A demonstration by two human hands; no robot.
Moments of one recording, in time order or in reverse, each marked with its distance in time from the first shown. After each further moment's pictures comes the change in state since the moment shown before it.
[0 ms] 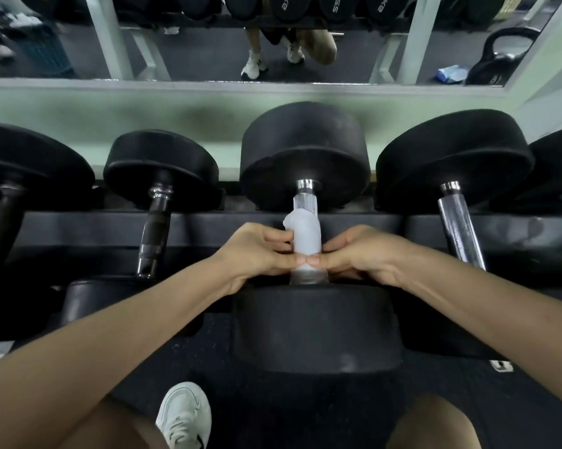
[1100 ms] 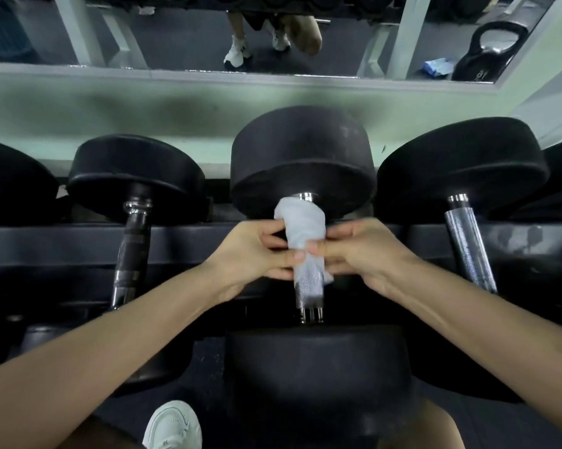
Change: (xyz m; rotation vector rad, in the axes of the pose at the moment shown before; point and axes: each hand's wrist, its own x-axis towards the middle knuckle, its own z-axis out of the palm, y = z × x) left_hand 0.026 0.010 -0.012 -0.118 -0.154 0.150; right_hand 0.014 -0.019 0.001 0.240 0.222 -0.065
